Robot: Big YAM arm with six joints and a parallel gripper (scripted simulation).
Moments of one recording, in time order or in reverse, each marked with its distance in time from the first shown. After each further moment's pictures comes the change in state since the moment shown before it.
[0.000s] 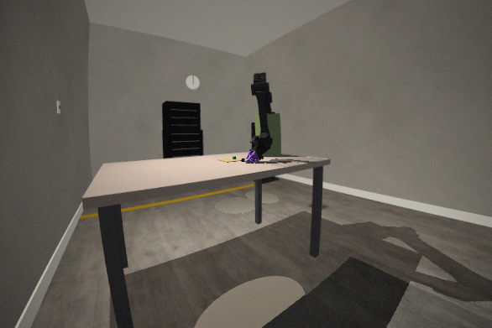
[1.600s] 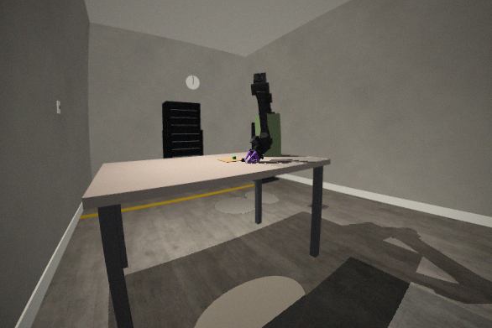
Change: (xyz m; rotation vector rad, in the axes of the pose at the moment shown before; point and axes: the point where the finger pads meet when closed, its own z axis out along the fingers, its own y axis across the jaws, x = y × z) arm 0.000 0.000 0.000 0.000 0.000 0.000
